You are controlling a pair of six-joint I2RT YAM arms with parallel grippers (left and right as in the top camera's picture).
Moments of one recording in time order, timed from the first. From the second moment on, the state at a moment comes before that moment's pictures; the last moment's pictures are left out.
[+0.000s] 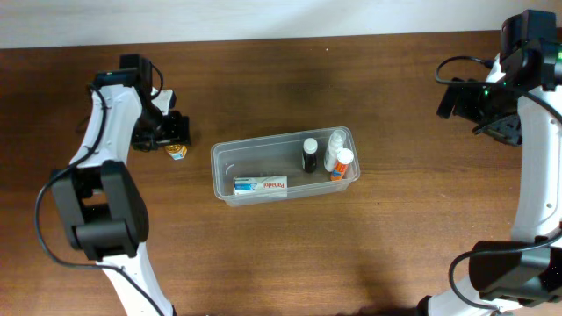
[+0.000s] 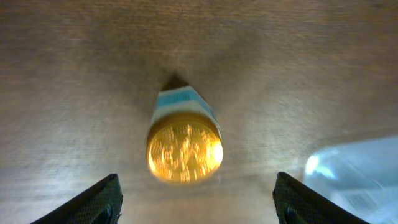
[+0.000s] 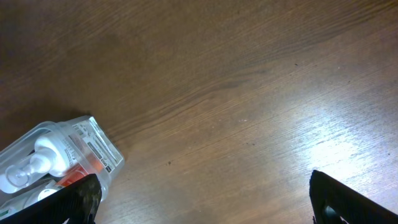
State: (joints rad) left arm 0.07 2.16 1.80 -1.16 0.11 0.04; right arm -0.20 1.78 2.00 -1.56 0.00 0.29
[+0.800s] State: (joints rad) left arm 0.07 2.28 1.79 -1.06 0.11 0.19; right arm -0.20 1.78 2.00 -1.56 0.00 0.29
